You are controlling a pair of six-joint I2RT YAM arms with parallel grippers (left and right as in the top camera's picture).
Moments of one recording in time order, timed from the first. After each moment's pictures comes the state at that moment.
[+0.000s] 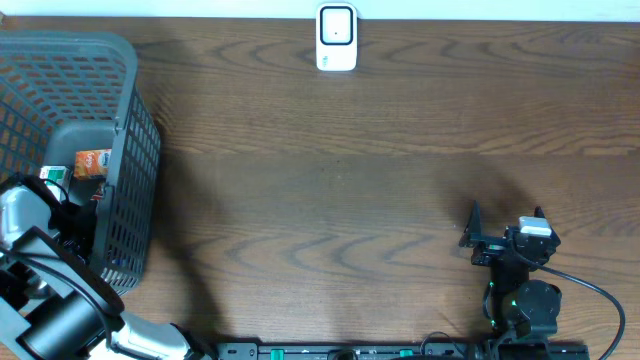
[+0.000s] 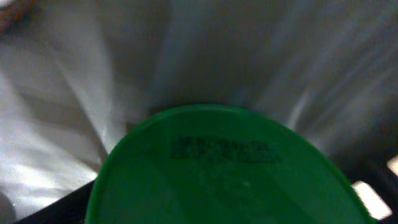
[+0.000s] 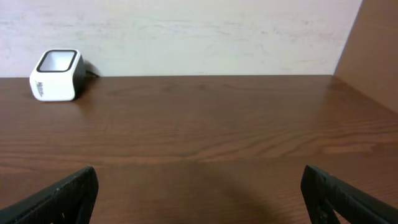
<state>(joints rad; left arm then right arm) 0.76 1.78 1.10 -1.12 0.02 0.36 0.04 0.04 0.03 -0.10 0.16 0.00</state>
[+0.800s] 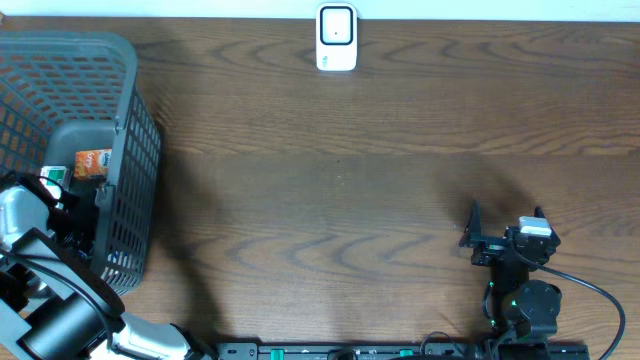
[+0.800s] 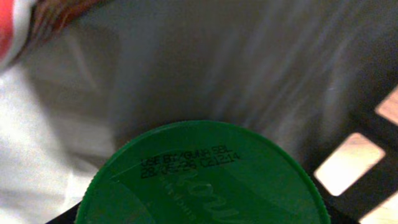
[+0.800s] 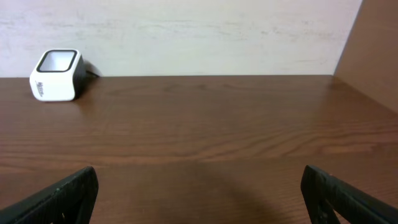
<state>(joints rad) 0.76 1.77 1.11 -1.10 0.18 0.38 0.04 0.04 0.03 -0.10 0.16 0.00</state>
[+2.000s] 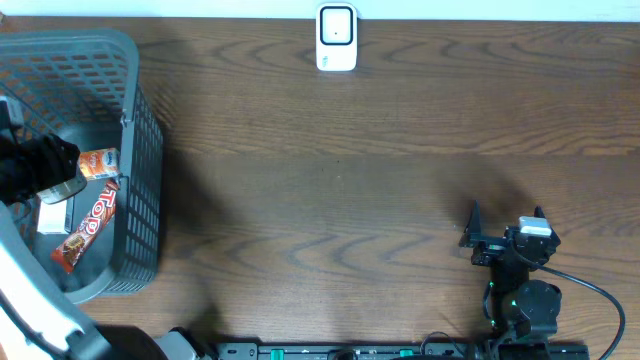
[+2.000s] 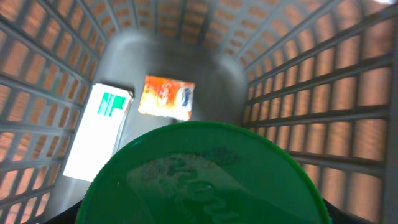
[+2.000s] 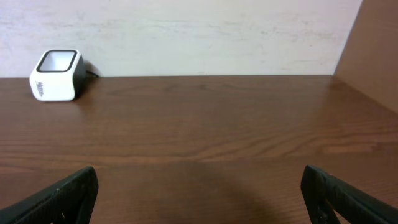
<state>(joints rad) 0.74 1.44 1.51 -1.11 0.41 0.28 0.04 0.04 0.03 -0.10 0.16 0.00</state>
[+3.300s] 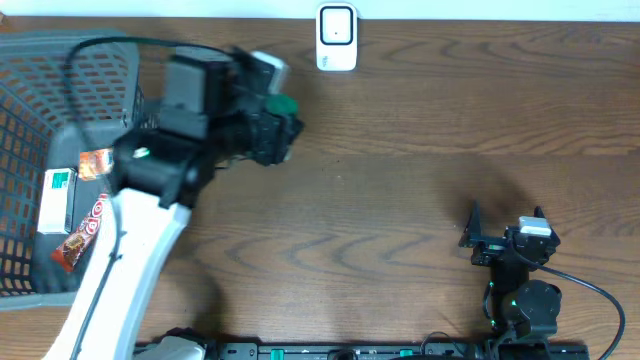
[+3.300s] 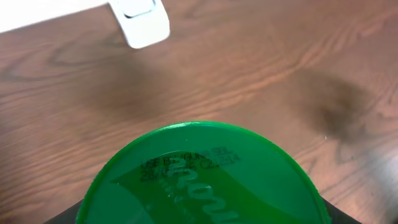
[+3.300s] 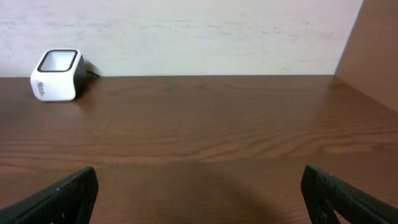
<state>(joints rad) -0.34 1.39 1.50 -0.92 0.27 0.03 0.04 0.04 0.03 -0.10 0.15 0.00</state>
